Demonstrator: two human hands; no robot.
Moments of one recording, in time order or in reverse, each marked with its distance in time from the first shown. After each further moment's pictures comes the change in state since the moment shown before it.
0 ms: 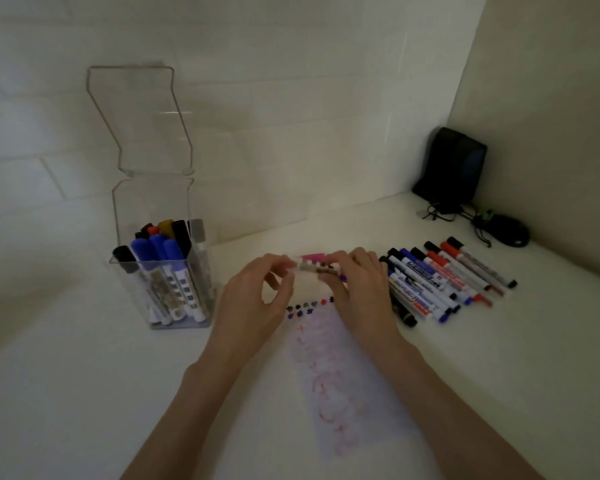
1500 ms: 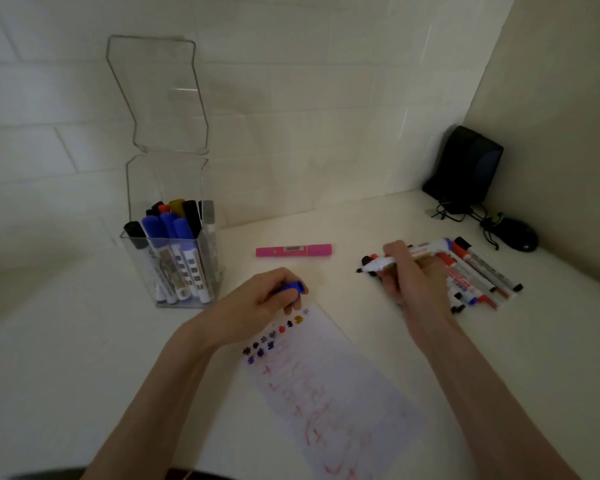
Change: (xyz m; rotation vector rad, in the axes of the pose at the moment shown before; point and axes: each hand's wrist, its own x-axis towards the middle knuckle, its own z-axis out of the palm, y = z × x) left_hand -0.004 -0.018 -0.021 -0.315 -0.611 -0.126; right_hand 0.010 -0.004 -0.068 0.889 0.021 0.754
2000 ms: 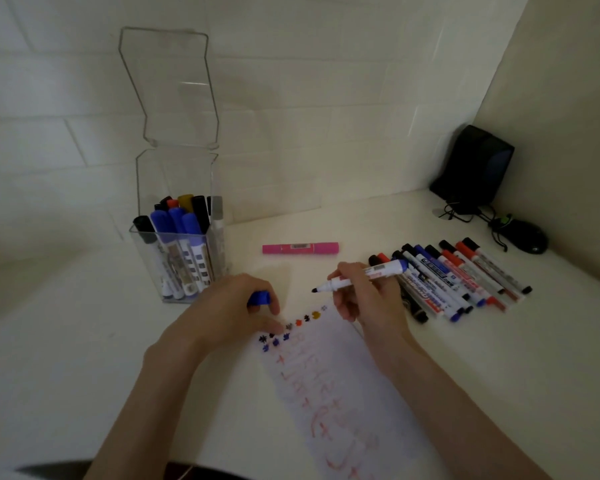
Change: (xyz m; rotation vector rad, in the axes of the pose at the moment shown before) left_hand -0.021 -0.011 -0.016 0.405 0.102 -0.239; right_hand -0.038 0.024 0.044 0.096 -0.210 0.086
